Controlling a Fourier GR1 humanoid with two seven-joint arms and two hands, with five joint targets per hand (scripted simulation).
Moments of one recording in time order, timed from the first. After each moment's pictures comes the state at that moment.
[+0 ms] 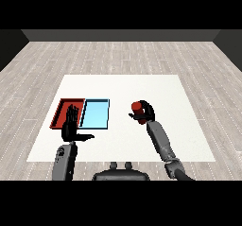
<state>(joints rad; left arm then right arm) 0.01 0.05 0.07 -1.61 0.15 -0.12 -0.47 -0.54 -0.02 -0.01 -0.85 -0.10 -0.13 -0.35</state>
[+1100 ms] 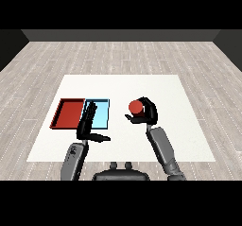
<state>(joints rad) -0.04 0.00 -0.19 -1.74 0.03 0.00 -0.23 -0.34 -0.02 0.20 -1.50 -0.11 -0.28 -0.22</state>
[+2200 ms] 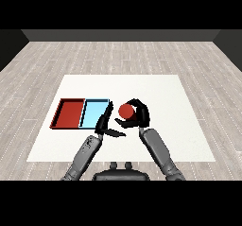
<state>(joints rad) -0.24 0.00 -0.39 -1.41 0.09 0.21 -0.23 -0.37 0.00 0.35 -1.54 -0.11 -0.38 -0.27</state>
